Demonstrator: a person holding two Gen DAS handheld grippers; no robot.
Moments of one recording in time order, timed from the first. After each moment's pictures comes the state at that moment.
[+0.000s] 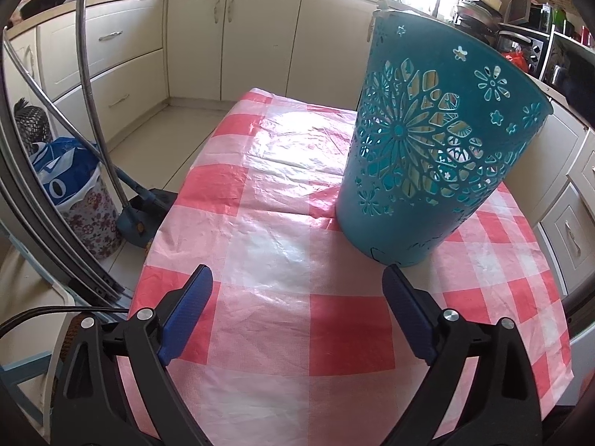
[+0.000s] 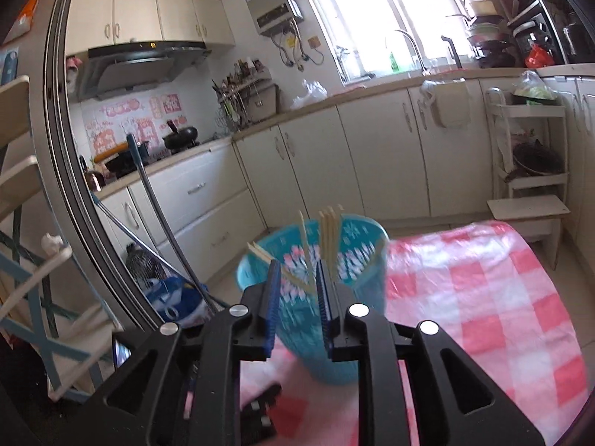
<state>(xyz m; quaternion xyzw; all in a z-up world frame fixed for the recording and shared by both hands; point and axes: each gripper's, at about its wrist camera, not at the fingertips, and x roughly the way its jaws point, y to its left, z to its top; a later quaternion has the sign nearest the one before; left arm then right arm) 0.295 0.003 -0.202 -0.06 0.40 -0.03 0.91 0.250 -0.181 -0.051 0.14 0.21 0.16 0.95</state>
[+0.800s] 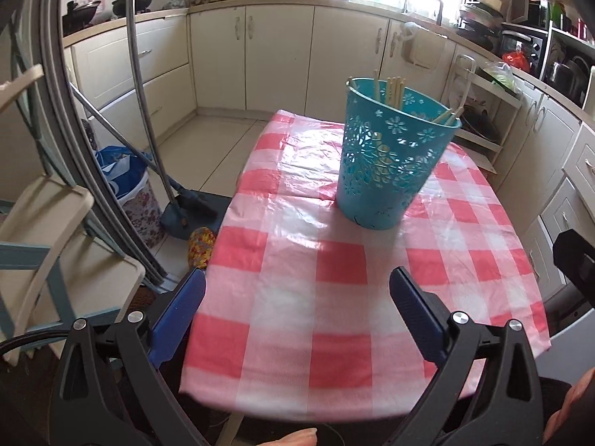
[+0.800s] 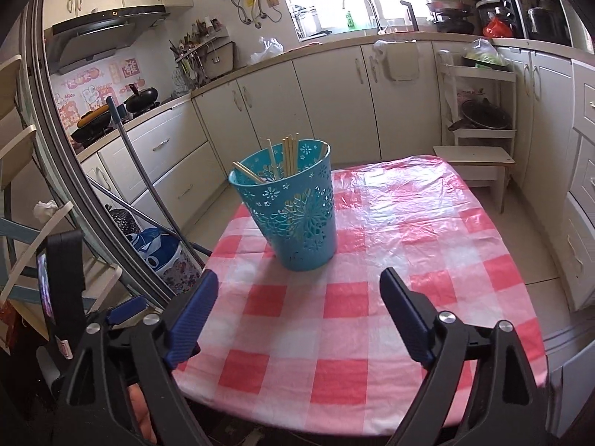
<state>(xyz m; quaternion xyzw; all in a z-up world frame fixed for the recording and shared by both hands) 0.182 0.005 -0.112 -0.03 0.39 0.01 0.92 0.142 -0.192 -0.039 0.12 0.31 0.08 0.94</state>
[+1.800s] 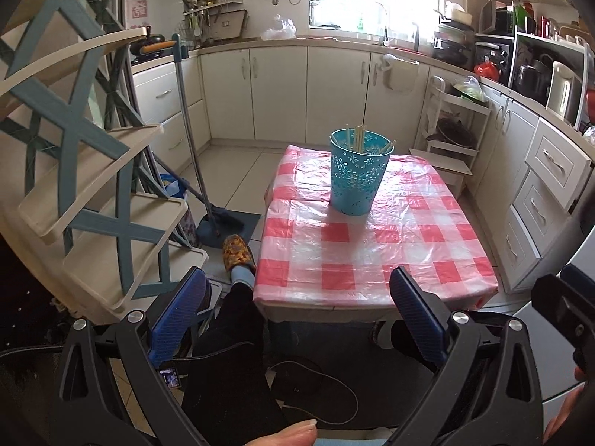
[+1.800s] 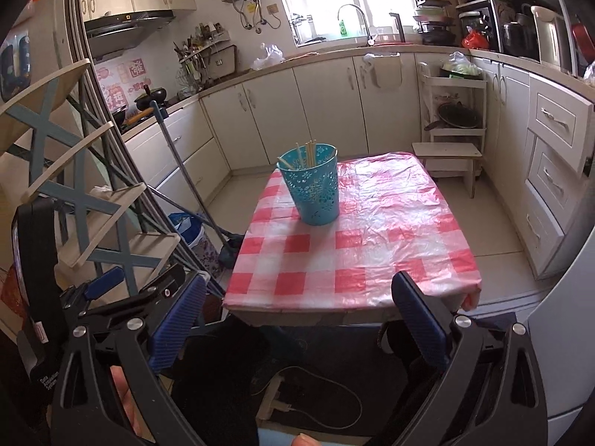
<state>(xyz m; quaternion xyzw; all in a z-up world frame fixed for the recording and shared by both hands) -0.011 0.034 0.022 -0.01 0.35 0.00 0.93 -0.046 -0.169 0.063 0.13 0.33 0.07 0.93</state>
